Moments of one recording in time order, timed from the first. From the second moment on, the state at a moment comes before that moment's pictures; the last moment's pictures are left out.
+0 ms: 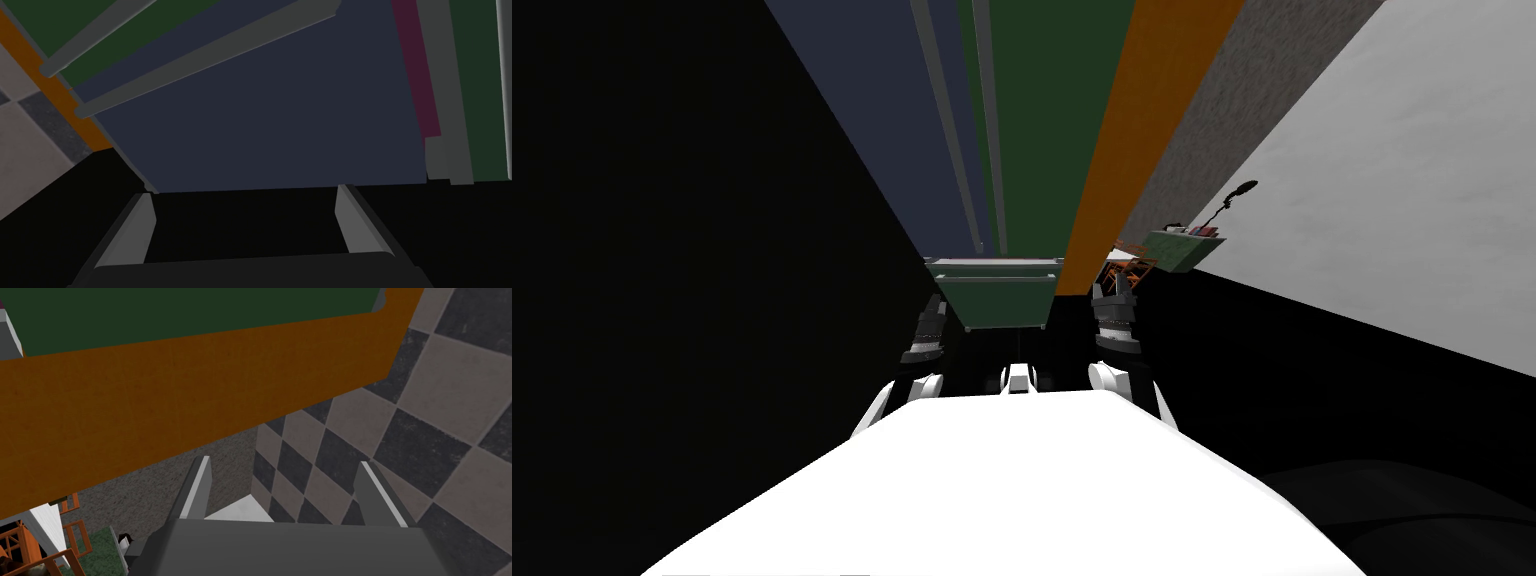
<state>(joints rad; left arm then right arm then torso) 0.50 0.15 0.05 -2.04 -0.06 -0.53 -0.15 0.54 -0.04 0.02 -2.39 -0.02 -0.37 -0.06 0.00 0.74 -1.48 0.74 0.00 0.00</state>
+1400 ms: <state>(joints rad) 0.42 0.18 0.06 -1.69 -0.09 -0.75 -0.17 0.54 -0.04 0.02 -2.39 -0.02 -0.37 -0.06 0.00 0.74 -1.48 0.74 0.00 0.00</state>
